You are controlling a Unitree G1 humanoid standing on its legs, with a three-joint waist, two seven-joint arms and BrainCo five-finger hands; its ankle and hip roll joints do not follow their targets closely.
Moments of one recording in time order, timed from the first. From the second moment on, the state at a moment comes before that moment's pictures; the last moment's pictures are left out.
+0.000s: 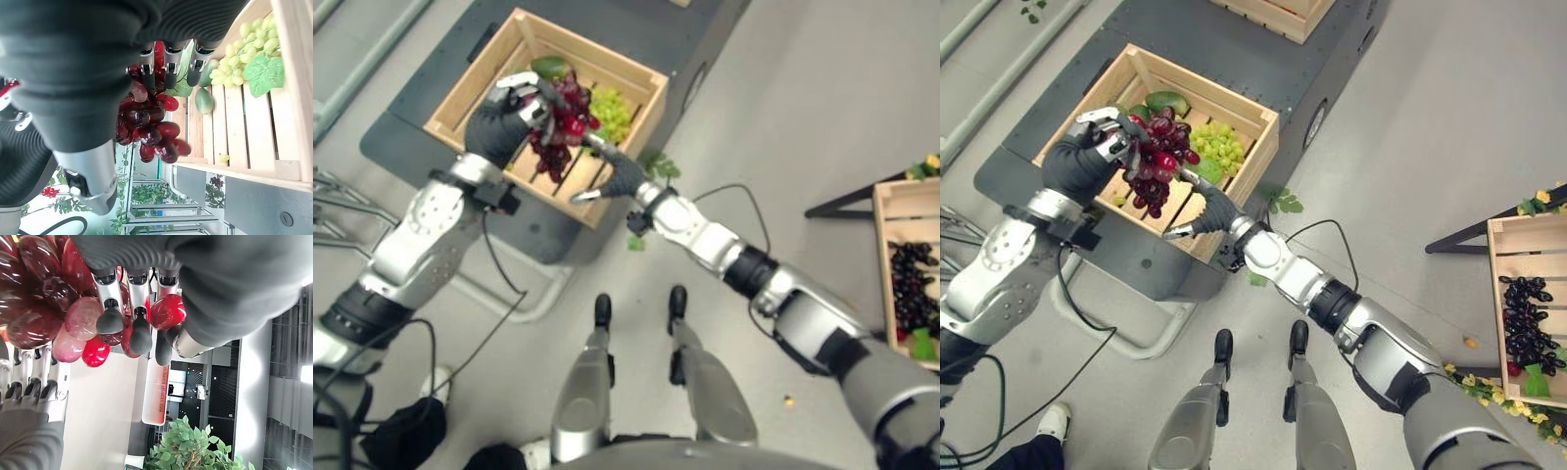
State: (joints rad) left arm -0.57 1.04 -0.39 -0.14 -1.04 -0.22 0.08; right arm -1.01 -0.25 0.81 0.48 0.31 -0.10 -0.14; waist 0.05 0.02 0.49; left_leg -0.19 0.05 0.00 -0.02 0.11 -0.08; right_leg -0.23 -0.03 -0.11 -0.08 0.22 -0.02
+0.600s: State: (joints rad) left arm -0.56 1.04 -0.41 -0.18 -1.06 -0.22 0.06; right arm -1.01 -0.19 0.84 0.54 0.48 -0.10 -0.13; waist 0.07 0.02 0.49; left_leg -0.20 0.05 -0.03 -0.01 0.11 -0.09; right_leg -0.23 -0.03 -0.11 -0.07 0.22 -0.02
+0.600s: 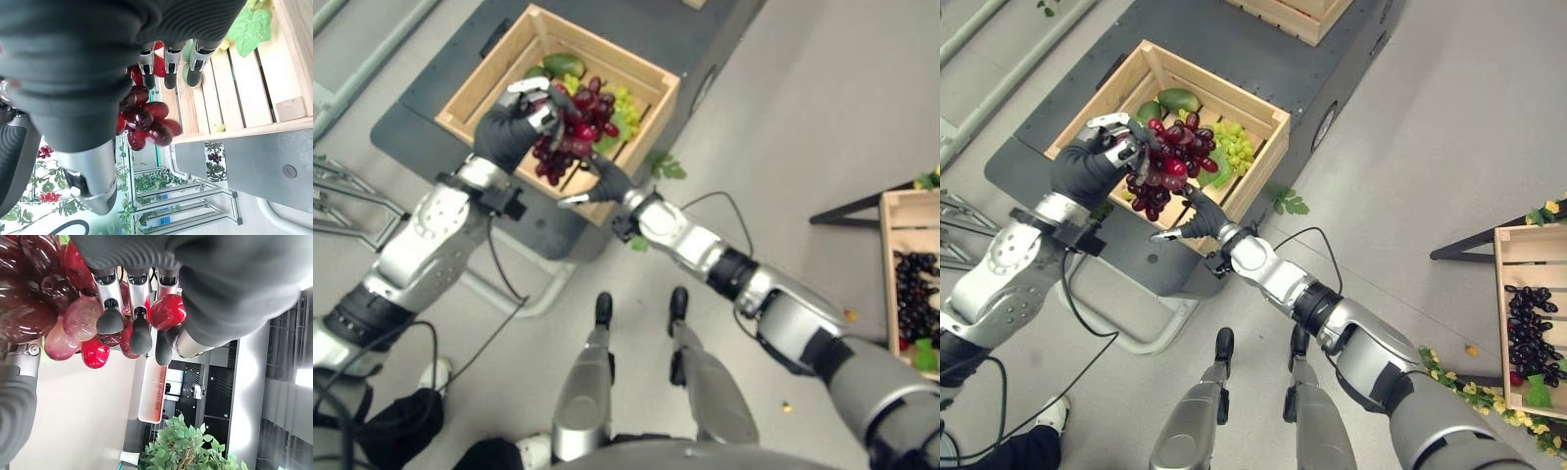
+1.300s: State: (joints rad) left arm -0.42 0.98 -0.30 -0.18 -1.03 -0.22 0.08; right arm -0.78 -0.35 0.70 0.36 0.62 -0.10 -0.12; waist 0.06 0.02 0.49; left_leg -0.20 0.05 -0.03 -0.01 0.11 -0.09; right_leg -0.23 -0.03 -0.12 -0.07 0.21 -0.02
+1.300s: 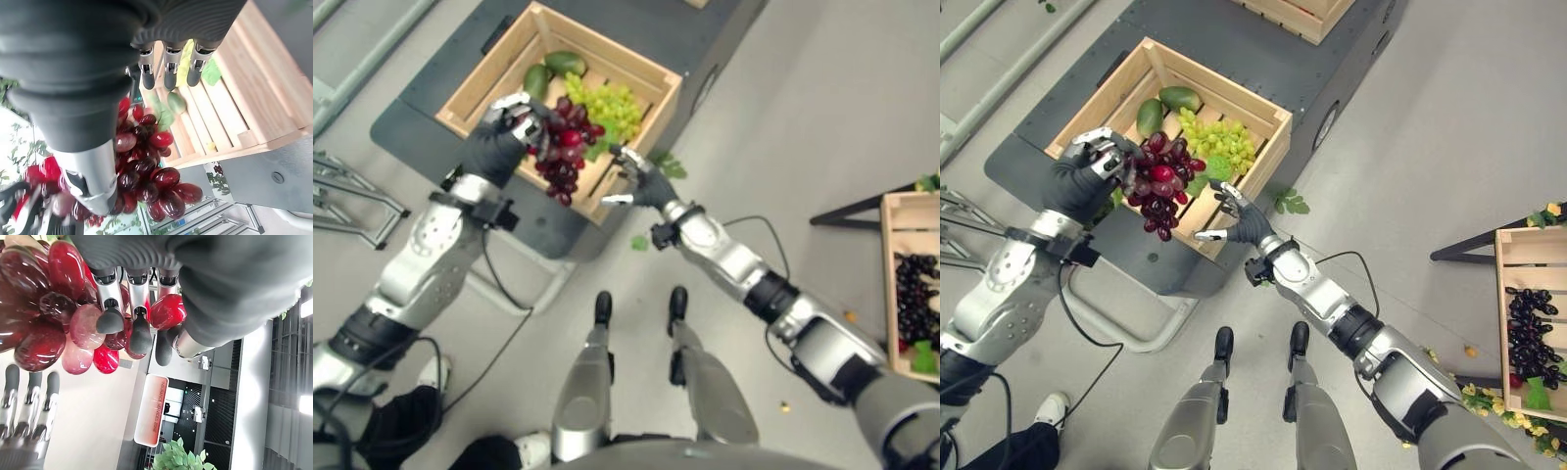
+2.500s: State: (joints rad) left arm -0.44 0.93 -0.33 -0.18 -1.03 -0.22 0.11; right arm -0.86 -0.27 0.80 0.36 0.53 -0.10 -0.13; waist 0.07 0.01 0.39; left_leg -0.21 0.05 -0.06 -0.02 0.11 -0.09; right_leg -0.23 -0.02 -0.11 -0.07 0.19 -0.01
